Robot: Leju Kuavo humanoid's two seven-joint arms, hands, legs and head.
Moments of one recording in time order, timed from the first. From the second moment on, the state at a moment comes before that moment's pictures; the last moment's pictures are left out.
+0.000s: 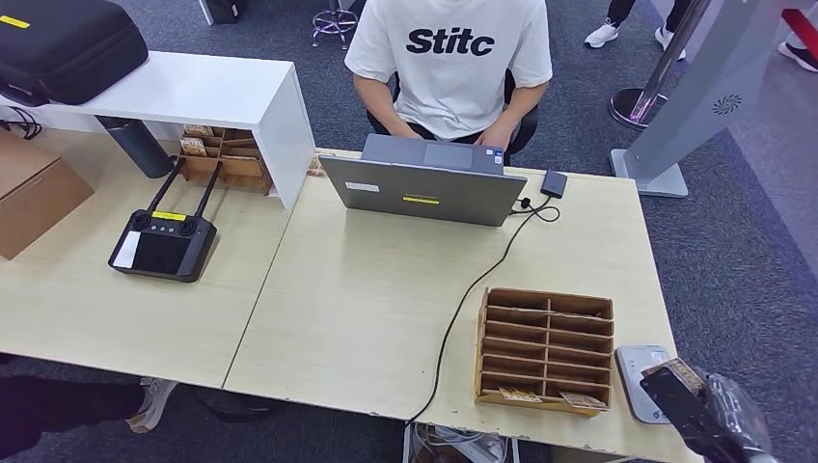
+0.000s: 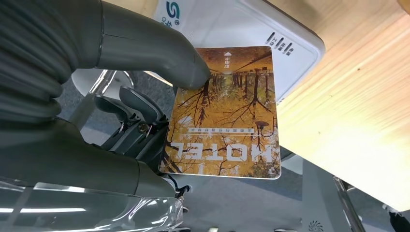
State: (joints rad) left arm 0.81 -0.36 0.21 -1.71 0.40 0.15 0.65; right arm 0.22 -0.42 -0.04 -1.56 0.60 -0.12 0.10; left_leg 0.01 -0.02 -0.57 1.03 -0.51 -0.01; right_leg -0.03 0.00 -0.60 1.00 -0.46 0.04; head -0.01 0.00
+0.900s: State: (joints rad) left arm 0.80 -0.36 0.23 -1.69 0.40 0.14 0.65; right arm 0.22 -0.47 0.01 -1.56 0.59 -0.13 0.09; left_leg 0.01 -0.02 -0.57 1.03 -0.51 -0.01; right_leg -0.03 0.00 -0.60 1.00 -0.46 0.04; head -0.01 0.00
